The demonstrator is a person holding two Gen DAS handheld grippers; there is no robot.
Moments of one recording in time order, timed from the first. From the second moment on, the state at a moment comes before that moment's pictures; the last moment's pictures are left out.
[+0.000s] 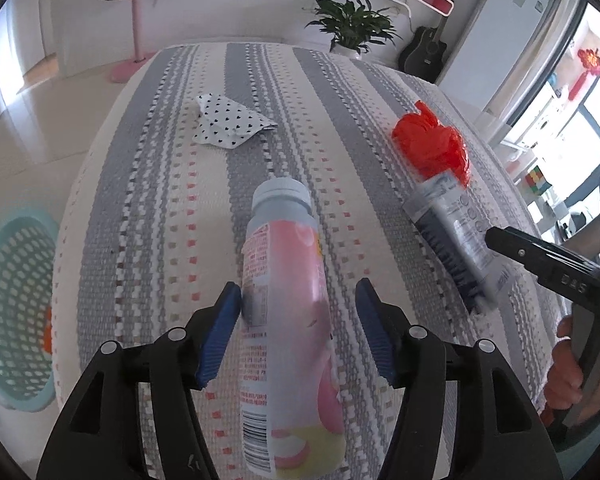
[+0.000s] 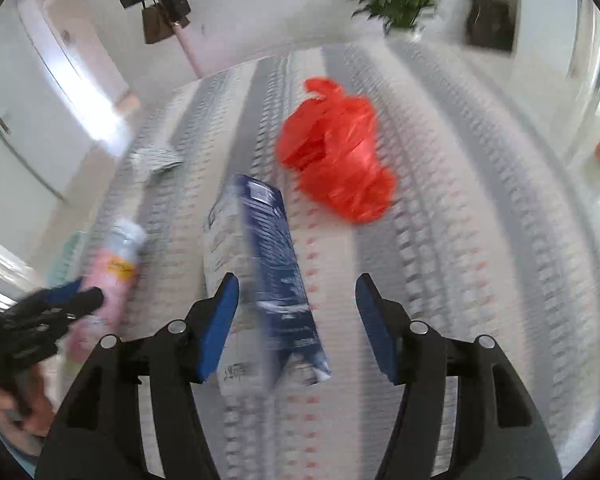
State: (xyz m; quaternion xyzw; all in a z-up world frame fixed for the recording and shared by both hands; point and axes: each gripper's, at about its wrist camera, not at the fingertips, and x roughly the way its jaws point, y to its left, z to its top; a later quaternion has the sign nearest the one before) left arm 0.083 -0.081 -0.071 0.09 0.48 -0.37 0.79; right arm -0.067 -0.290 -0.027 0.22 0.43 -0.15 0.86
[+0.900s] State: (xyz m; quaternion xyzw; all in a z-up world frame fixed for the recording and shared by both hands) left arm 0.086 -0.055 -0.056 0.07 0.45 -0.35 0.82; right arm -0.033 -0.264 -0.042 0.16 0.43 -0.14 0.88
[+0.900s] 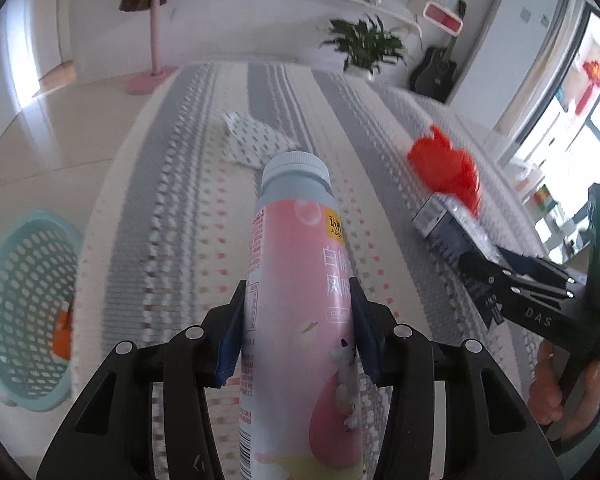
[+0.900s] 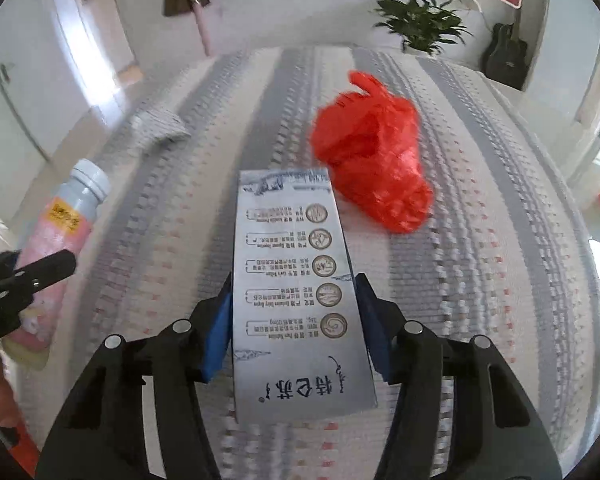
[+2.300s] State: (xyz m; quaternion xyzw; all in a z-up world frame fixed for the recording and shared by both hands) left arm 0.220 0.248 -0.018 -0.17 0.42 -0.12 0.88; right arm 0.169 0.047 -0.022 0.15 0.45 0.11 0.87
